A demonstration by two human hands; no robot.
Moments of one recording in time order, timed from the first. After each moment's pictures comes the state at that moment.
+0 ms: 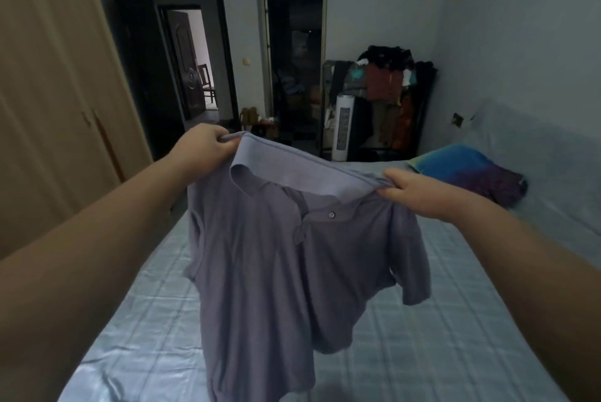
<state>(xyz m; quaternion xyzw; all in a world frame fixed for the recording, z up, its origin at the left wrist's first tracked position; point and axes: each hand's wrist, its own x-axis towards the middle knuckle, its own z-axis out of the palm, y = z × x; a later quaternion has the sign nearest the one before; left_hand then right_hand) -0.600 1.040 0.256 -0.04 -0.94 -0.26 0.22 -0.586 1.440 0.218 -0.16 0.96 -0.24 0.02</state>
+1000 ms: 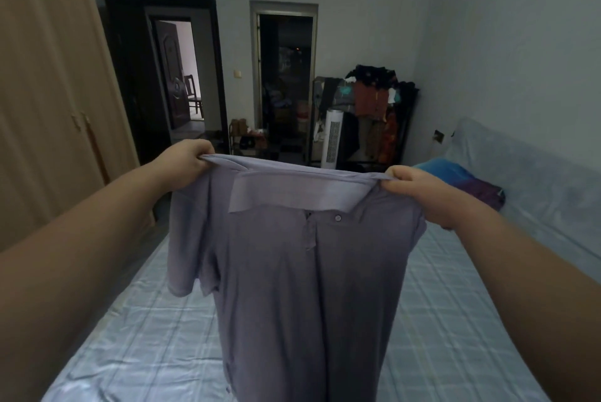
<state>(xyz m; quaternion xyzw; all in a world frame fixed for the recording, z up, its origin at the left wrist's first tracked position) -0.577 0.939 0.245 -0.08 -0.96 -0.23 0.17 -0.548 1.387 0.227 -0.14 0.81 -0.57 0.06</state>
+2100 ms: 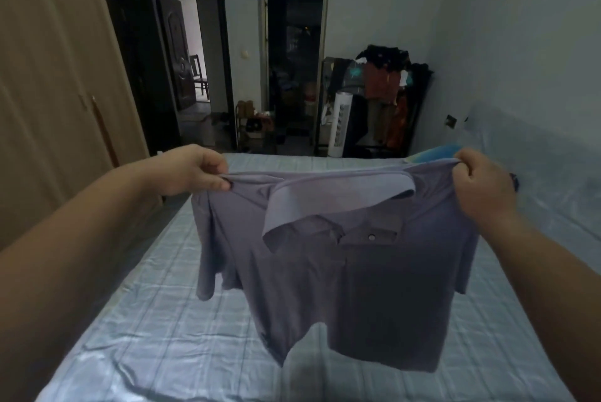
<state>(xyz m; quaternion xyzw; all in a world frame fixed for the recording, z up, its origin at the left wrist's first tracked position) -0.539 0.929 0.229 -0.16 -0.95 -0.25 -0.04 -0.545 1.427 0.192 -0.02 0.90 -0.24 -0.38</state>
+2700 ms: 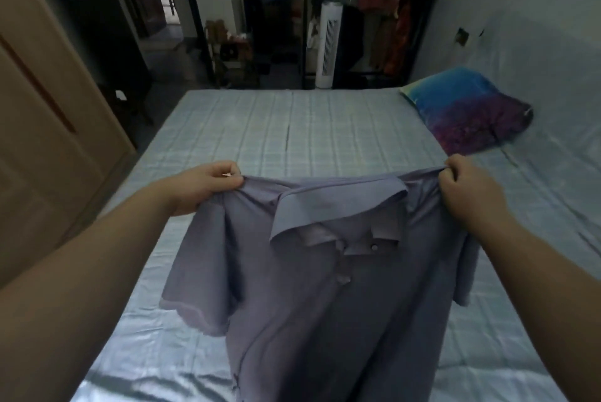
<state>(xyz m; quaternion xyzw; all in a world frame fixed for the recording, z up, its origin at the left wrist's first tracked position) -0.700 1.088 0.058 -0.02 -0.77 -0.60 -0.22 -0.693 1.564 0.044 0.08 0.96 -0.20 -0.18</state>
